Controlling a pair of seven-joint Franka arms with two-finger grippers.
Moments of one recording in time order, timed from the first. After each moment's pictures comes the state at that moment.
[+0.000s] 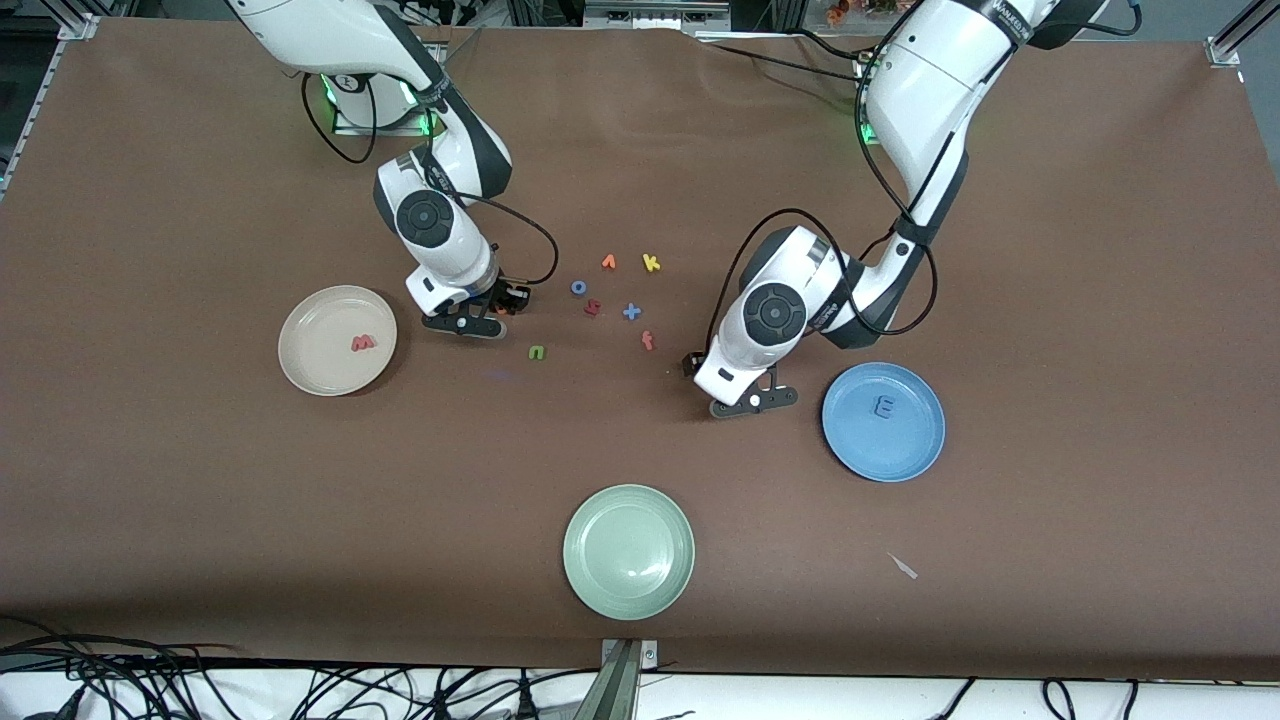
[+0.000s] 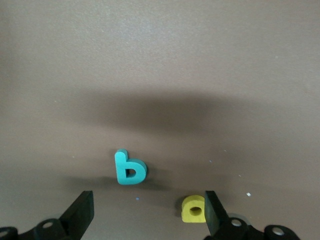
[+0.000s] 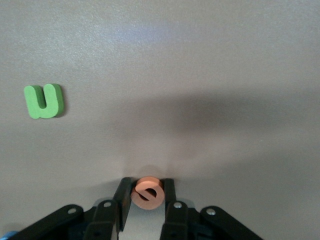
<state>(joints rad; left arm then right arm) -0.40 0.74 -0.19 -1.61 0.00 2.23 -0.76 0.38 0.42 0.16 -2.25 0.00 2.62 0.66</state>
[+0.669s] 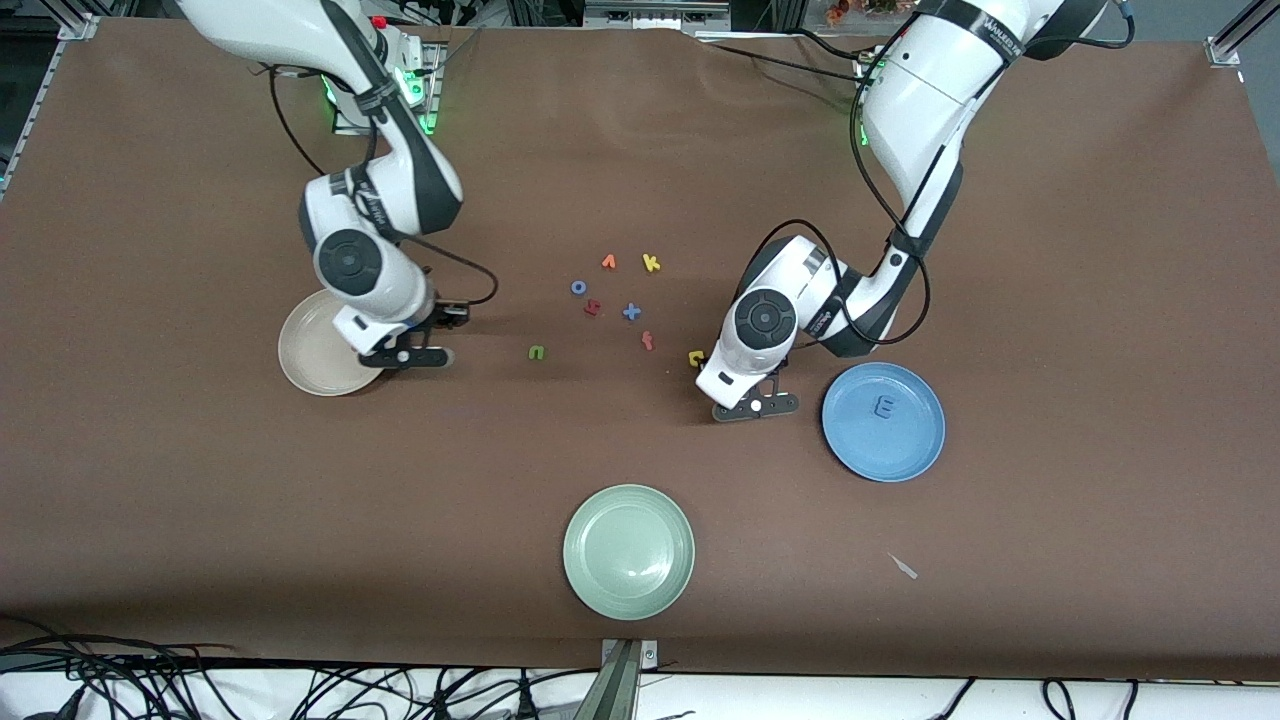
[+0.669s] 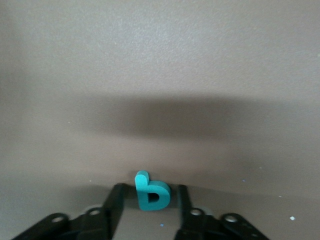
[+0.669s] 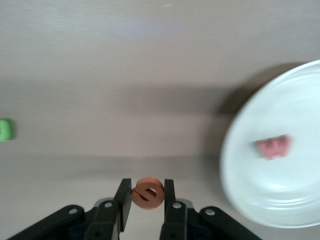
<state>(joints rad) -0.40 0.77 -0.19 -1.60 0.11 2.24 -0.76 0.38 0.36 -0.04 -2.07 0.00 2.23 0.28</state>
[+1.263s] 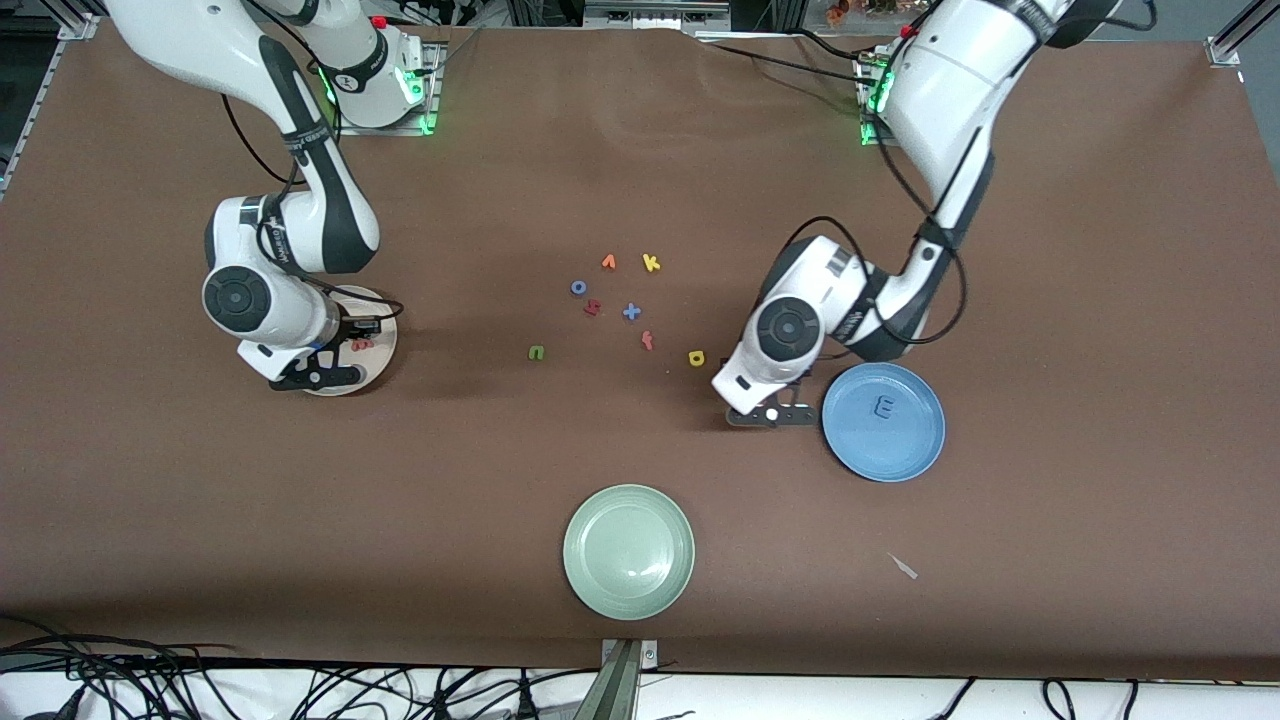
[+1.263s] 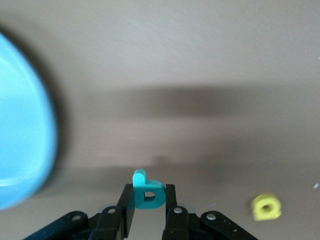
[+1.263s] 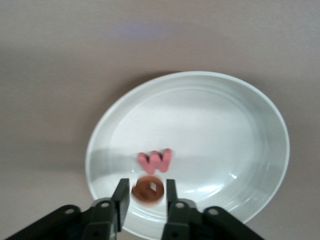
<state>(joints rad) -0.33 0.69 -0.18 -1.56 0.11 2.05 -0.48 0.33 0.39 -0.21 -2.07 0.00 2.21 0.02</state>
